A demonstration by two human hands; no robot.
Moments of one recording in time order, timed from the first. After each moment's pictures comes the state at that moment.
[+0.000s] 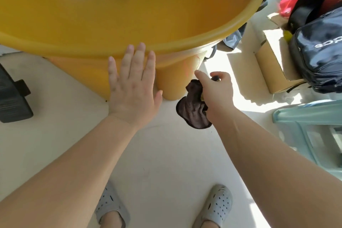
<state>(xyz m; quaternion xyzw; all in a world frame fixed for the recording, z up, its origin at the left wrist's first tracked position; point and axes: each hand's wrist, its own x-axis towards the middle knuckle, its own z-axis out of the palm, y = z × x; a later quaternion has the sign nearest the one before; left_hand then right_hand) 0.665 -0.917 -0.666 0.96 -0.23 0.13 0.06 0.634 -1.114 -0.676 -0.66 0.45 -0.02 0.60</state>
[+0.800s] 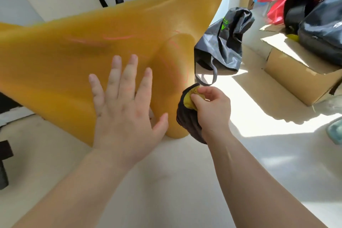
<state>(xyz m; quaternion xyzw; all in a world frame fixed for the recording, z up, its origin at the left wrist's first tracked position) 0.640 -0.960 -0.778 0.93 -0.28 0.23 0.00 0.638 -1.141 -0.864 -0.65 0.32 -0.27 0.63</state>
